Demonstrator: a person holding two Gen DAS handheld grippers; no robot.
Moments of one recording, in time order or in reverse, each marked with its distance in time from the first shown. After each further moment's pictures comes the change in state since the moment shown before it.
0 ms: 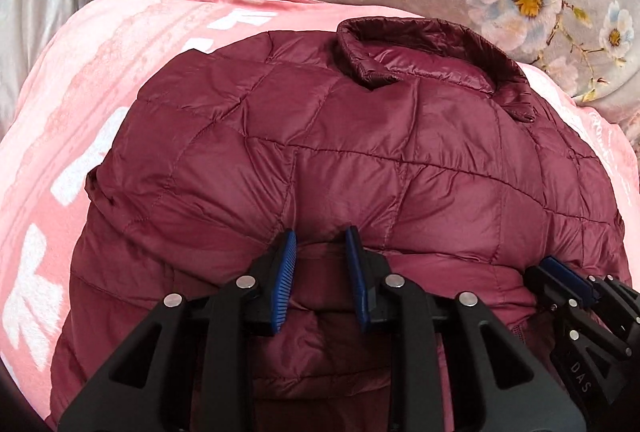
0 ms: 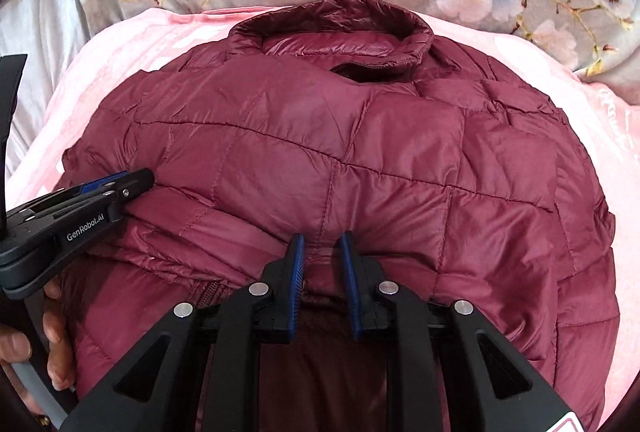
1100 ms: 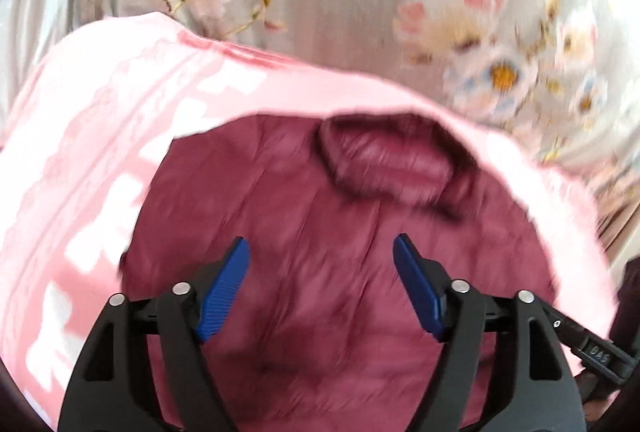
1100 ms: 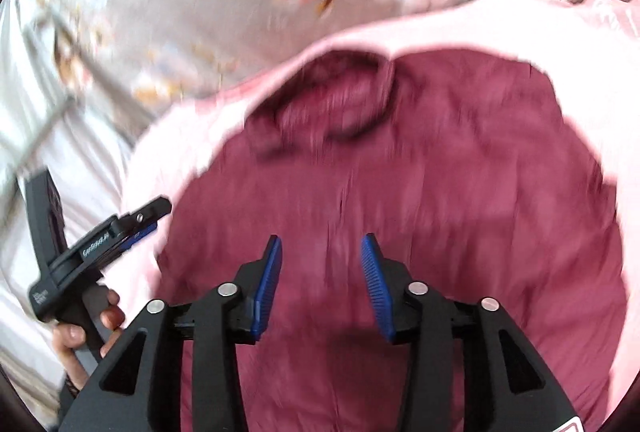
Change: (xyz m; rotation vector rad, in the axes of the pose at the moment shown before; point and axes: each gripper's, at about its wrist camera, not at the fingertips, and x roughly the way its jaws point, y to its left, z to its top) left arm -0.046 0.023 0.082 -0.098 -0.064 -0.166; right arm -0.045 -0.082 0.042 0.380 -0.071 0.350
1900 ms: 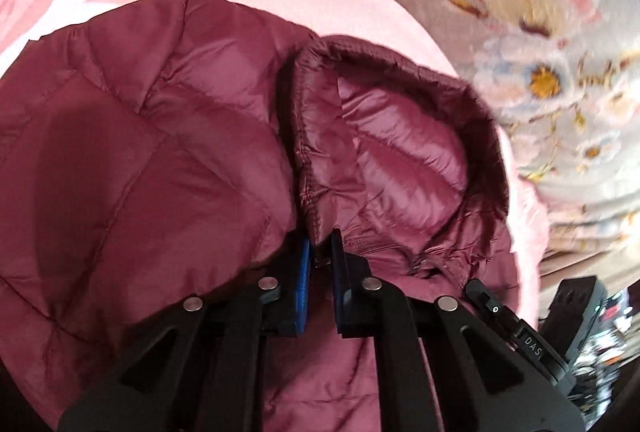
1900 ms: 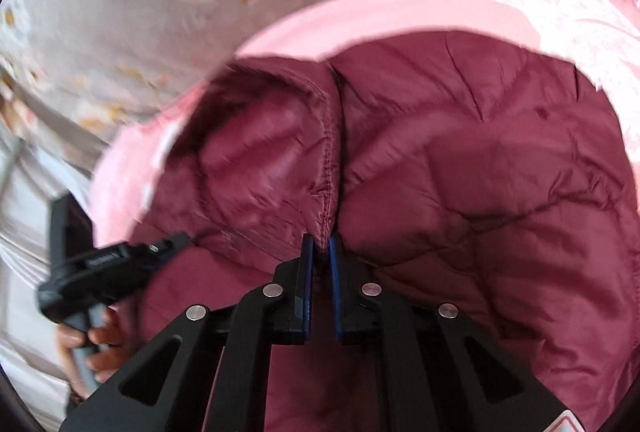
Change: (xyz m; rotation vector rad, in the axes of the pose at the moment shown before) left arm 0.162 0.032 0.007 -0.194 0.378 -0.167; right arm 0.109 -0.056 0.057 0.050 0.127 -0.086
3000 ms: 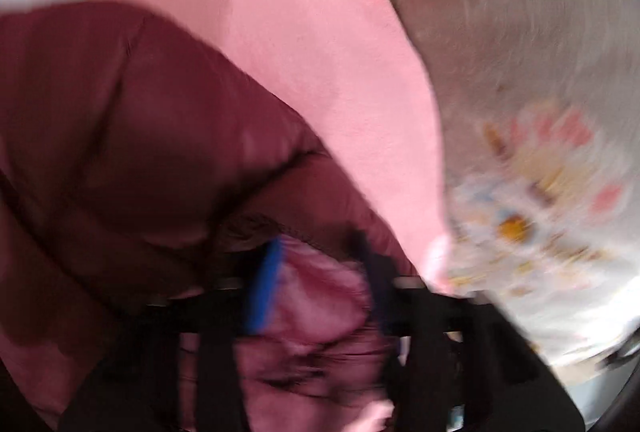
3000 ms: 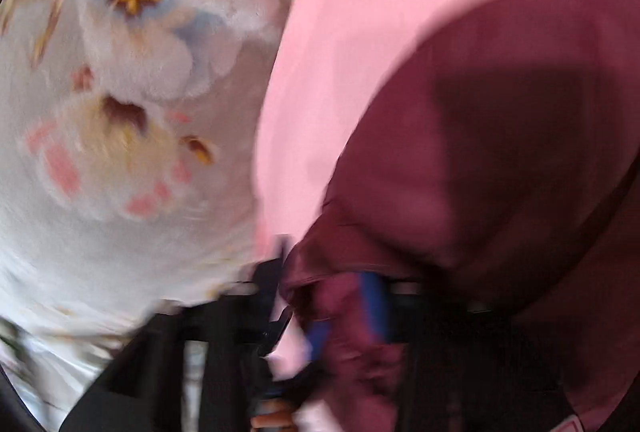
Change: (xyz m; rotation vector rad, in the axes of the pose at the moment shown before) left arm 0.028 0.033 0.078 -0.435 0.080 -0.171; right arm 0.041 -0.045 0.089 0.709 -0.044 0.326
